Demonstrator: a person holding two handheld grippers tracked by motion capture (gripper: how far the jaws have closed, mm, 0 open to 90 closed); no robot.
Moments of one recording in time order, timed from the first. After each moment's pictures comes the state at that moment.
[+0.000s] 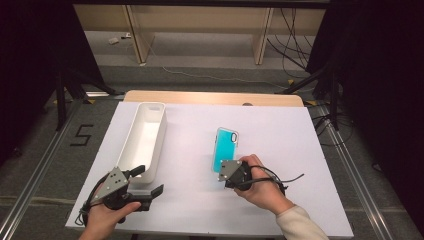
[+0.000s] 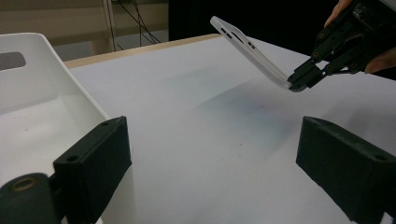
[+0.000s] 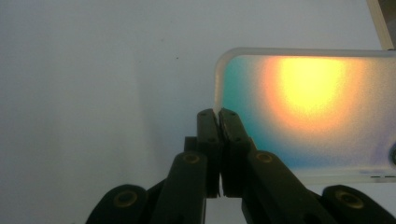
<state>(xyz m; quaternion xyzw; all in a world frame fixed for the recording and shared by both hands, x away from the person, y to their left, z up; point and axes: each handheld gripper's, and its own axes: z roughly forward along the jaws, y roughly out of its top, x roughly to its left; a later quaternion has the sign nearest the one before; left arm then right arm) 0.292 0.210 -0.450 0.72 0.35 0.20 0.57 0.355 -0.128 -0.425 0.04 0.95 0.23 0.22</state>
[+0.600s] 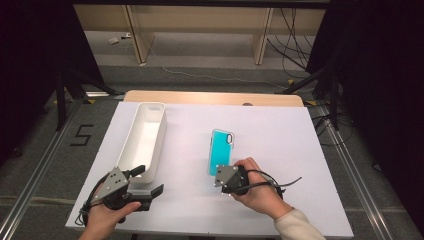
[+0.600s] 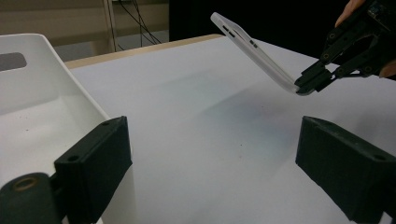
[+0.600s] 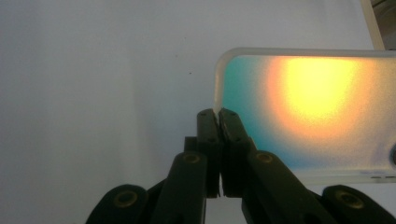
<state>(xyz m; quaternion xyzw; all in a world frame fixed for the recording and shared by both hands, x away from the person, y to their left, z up) 0.292 0.210 -0.450 0.72 0.34 0.20 0.57 0.342 -0.118 -0.421 0.03 0.94 0.23 0.23</state>
